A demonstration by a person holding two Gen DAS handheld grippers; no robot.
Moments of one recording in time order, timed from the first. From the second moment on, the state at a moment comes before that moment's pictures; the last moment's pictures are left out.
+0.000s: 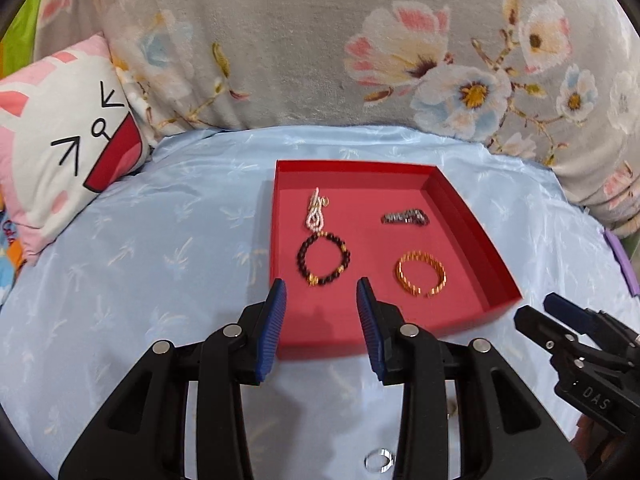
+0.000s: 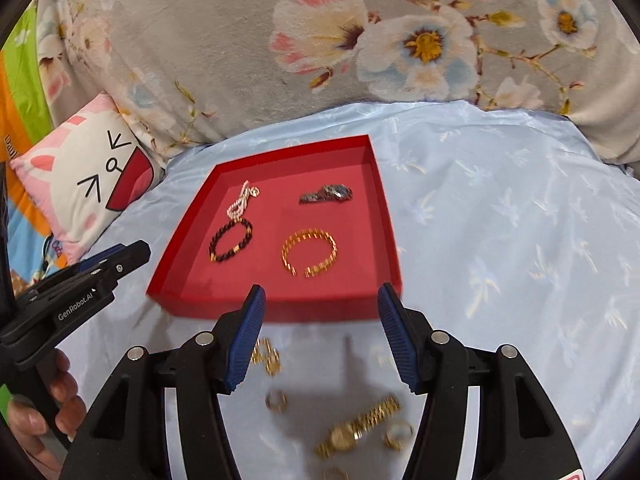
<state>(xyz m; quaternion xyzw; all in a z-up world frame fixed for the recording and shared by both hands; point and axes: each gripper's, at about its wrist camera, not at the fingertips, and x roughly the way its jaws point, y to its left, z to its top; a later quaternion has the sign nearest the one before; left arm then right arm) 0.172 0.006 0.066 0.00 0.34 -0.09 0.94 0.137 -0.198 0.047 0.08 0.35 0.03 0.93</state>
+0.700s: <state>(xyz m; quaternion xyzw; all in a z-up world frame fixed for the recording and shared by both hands) 0.087 -0.004 0.020 0.03 0.37 -0.05 0.92 0.039 -0.215 -0.001 0.10 0.40 0.01 0.91</state>
